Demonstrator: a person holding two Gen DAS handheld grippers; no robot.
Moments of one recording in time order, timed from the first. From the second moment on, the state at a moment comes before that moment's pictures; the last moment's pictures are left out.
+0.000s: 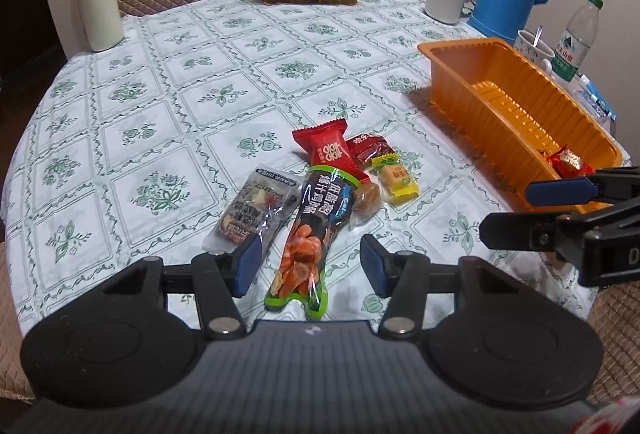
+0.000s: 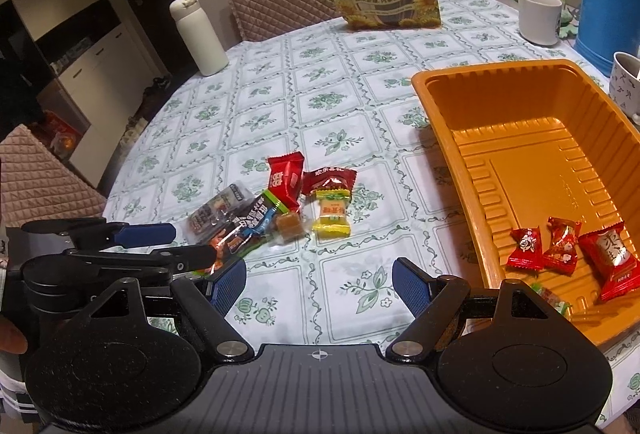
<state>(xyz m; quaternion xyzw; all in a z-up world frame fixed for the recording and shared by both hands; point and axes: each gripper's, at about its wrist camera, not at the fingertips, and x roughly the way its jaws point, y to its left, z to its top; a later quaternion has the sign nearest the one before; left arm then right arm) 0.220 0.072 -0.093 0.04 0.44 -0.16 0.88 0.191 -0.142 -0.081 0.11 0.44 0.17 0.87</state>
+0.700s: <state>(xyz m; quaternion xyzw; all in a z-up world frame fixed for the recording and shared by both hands) 0.245 0.048 -0.122 0.11 0.45 -0.18 0.87 0.203 -0.141 -0.091 0.11 0.44 0.15 0.88</state>
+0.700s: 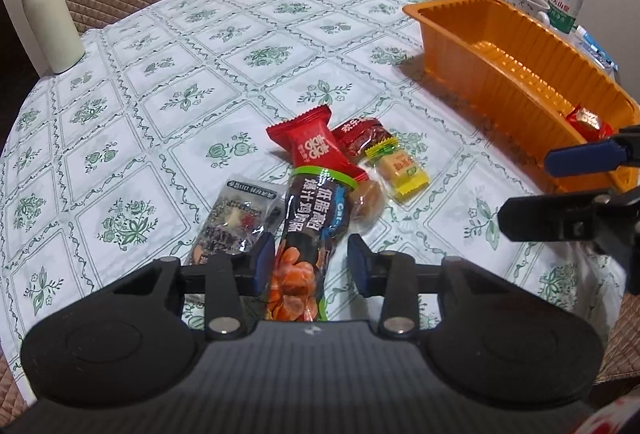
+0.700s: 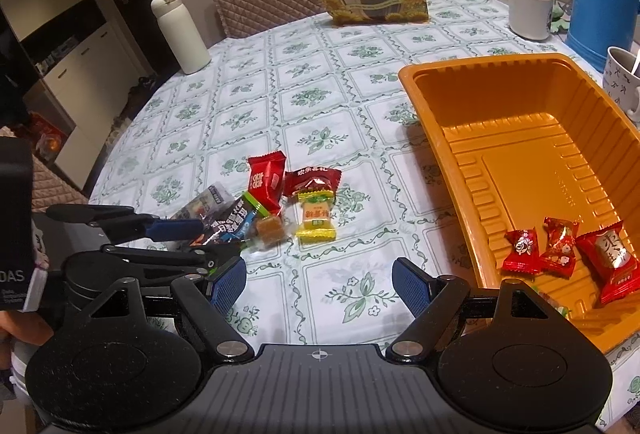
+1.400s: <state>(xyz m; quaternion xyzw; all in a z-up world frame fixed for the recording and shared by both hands) 0.209 0.068 -0.119 0.06 0.48 -0.16 0.86 0.203 -0.140 -0.096 0.11 0.46 0.16 0.87</state>
